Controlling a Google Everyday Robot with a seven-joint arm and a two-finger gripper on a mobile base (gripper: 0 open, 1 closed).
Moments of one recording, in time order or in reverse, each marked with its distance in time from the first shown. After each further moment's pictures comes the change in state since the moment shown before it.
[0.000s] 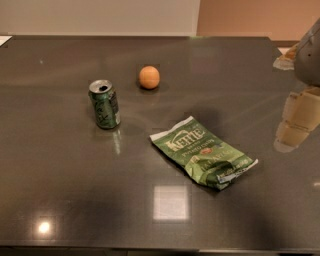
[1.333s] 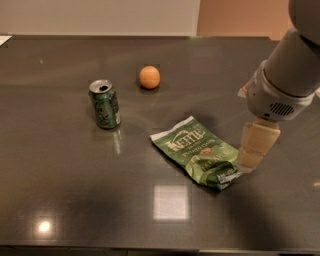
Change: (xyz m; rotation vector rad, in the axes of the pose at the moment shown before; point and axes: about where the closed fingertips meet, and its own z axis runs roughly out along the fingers) arm -0.024 0.019 0.076 -0.062 0.018 -0.021
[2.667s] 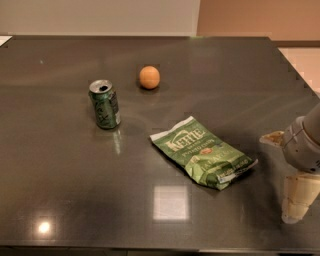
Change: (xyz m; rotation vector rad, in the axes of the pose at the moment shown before) arm 0.096 0.057 0.057 -0.154 -0.003 -0.122
